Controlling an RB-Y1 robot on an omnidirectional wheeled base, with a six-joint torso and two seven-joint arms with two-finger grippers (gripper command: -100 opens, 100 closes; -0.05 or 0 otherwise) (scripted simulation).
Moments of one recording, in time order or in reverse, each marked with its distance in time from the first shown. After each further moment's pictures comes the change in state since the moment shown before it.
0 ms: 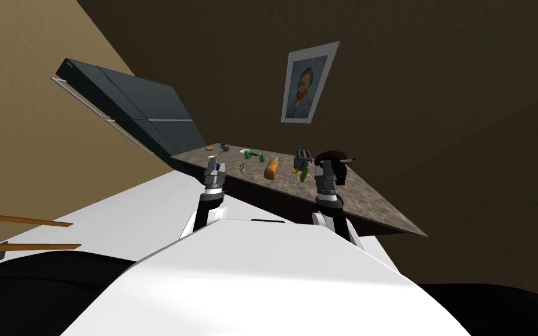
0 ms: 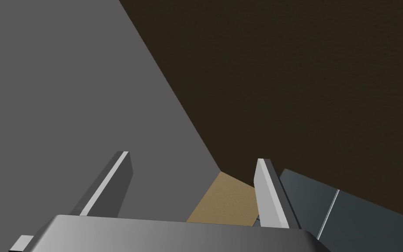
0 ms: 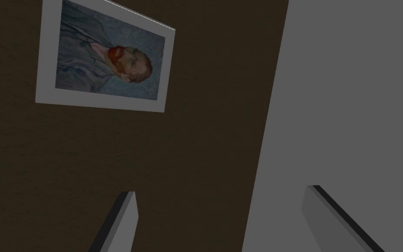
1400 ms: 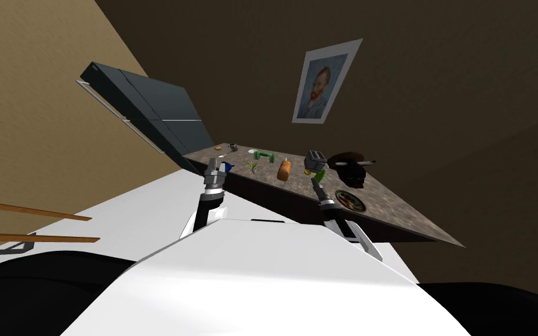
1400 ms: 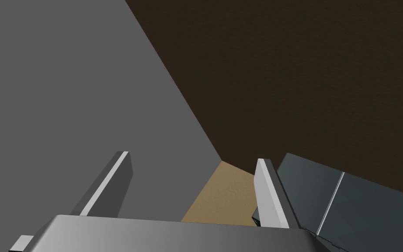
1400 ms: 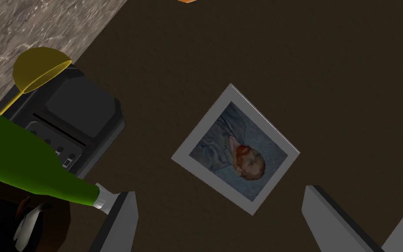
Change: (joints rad) left arm 0.000 0.000 0.000 0.000 0.000 0.000 0.000; right arm 0.034 -0.237 -0.078 0.269 0.091 0.300 0.075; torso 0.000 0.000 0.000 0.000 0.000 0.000
